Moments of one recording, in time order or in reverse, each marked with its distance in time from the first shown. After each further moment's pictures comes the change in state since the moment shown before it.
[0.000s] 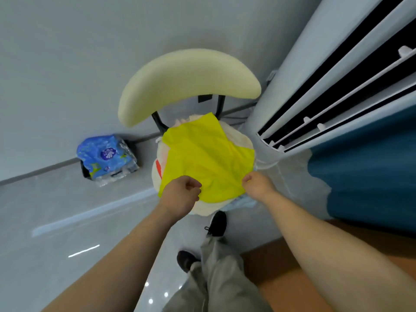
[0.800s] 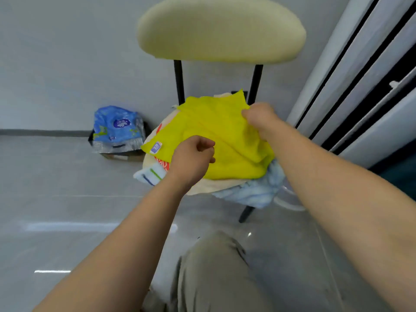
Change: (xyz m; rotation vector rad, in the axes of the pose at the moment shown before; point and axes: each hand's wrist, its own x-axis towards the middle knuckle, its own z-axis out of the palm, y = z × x) left_hand 0.083 -0.130 0.202 -0.405 0.522 0.352; right_hand 0.171 0.004 0.056 0.217 0.286 -0.571
